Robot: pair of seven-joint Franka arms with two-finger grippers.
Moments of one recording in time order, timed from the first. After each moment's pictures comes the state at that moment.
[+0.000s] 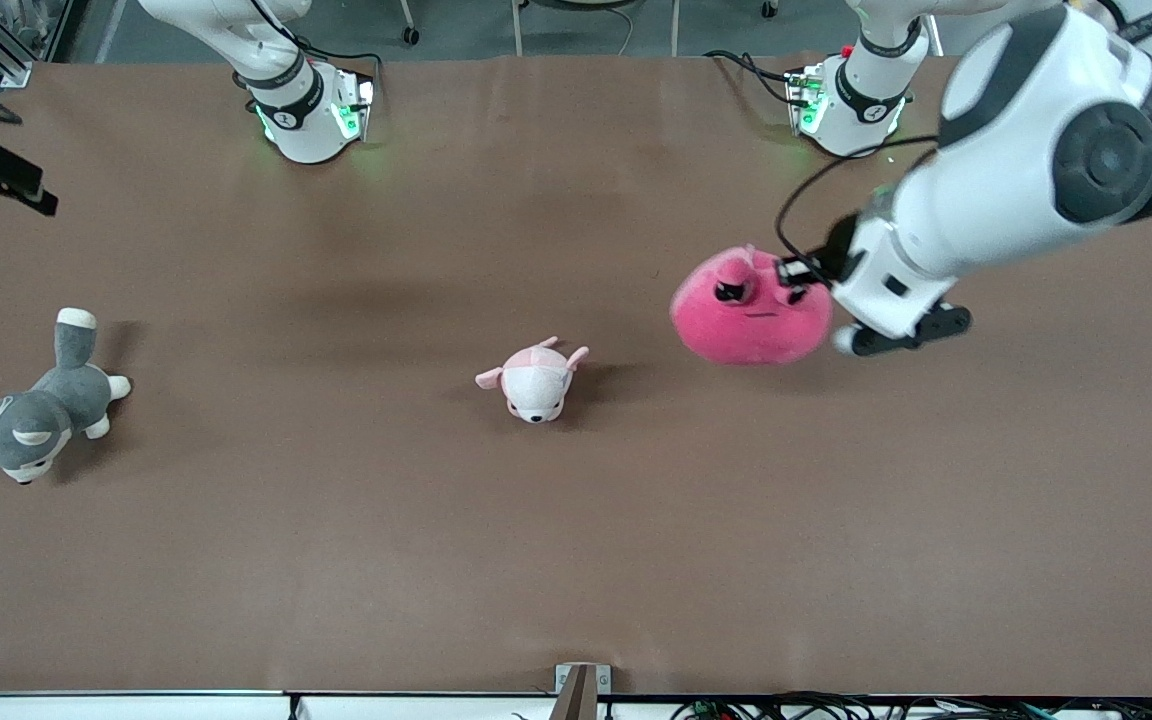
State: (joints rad) left arm -0.04 0.30 -0.48 -1.33 -0.19 1.48 -0.78; right arm 0.02 -0.02 -0.12 -1.53 0.01 1.38 -0.05
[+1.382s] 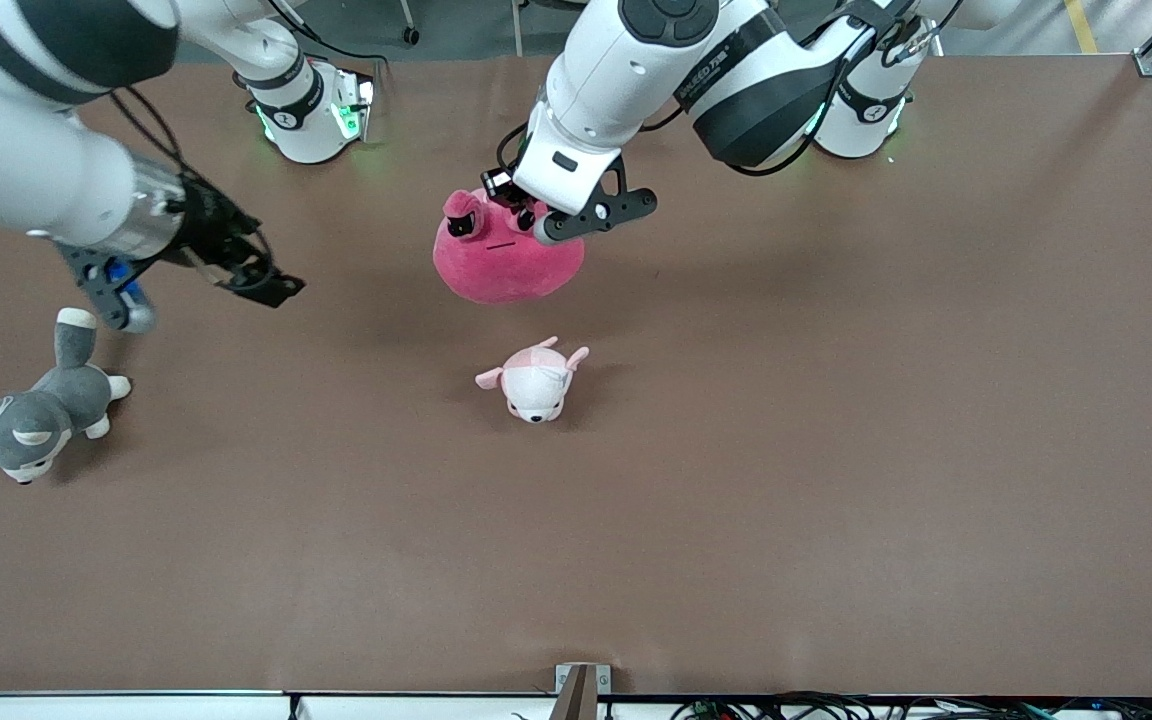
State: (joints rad) left arm -0.46 0.43 -0.48 -1.26 -0.19 1.86 -1.28; right arm 0.38 0.13 -0.09 -1.49 0.27 1.43 1.27
